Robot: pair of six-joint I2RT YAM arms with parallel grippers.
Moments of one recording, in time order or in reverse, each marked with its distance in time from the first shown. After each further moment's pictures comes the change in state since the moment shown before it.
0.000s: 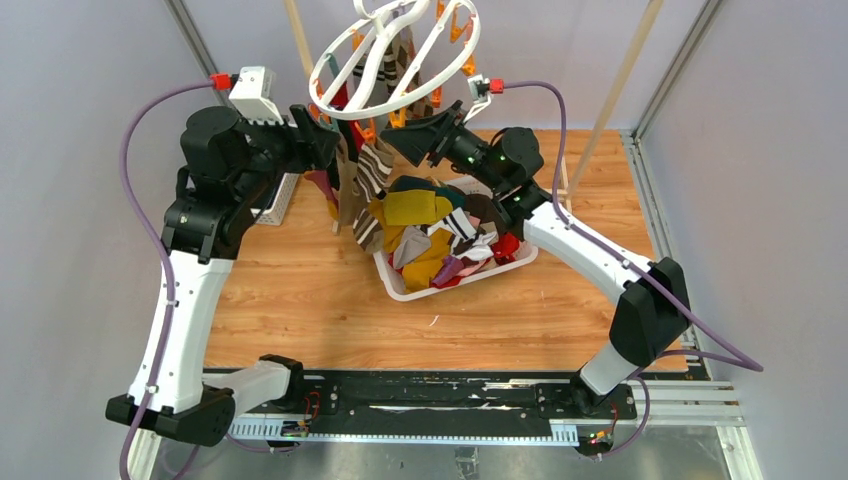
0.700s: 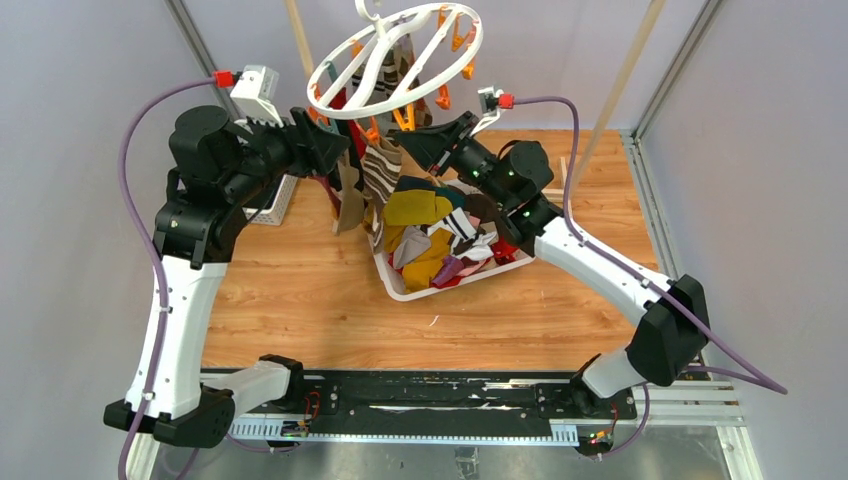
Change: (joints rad) left arm 0.000 -0.012 0.049 -0.034 0.183 -0.020; right arm 0.031 -0.109 -0.114 0.019 0.107 -0.120
